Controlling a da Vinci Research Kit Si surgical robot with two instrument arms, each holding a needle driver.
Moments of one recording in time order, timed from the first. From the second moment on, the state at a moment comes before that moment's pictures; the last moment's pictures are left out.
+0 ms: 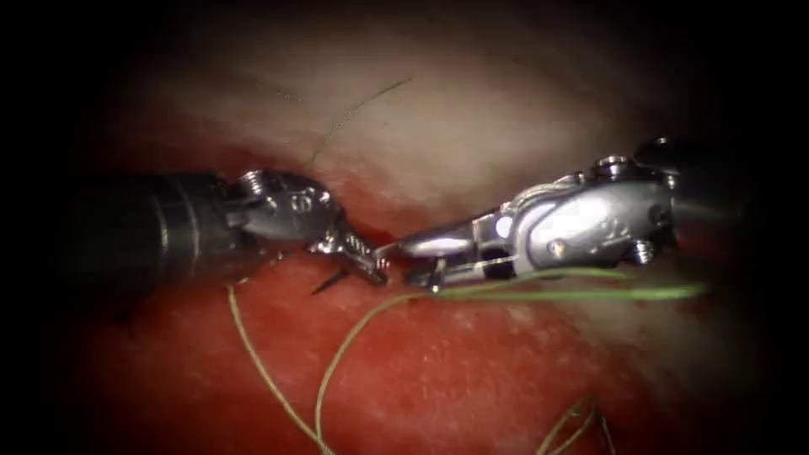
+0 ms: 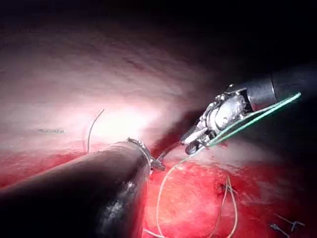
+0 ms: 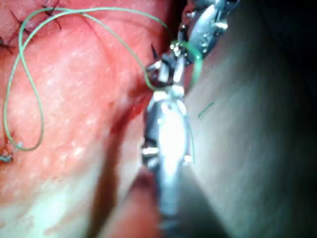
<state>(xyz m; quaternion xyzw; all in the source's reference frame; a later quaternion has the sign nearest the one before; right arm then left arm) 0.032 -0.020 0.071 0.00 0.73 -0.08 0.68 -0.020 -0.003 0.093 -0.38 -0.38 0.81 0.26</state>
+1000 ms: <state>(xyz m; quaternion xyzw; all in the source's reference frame) 0.032 -0.020 0.073 -0.11 0.68 0.27 0.68 -0.021 -0.002 0.092 -0.56 -0.28 0.68 0.37</state>
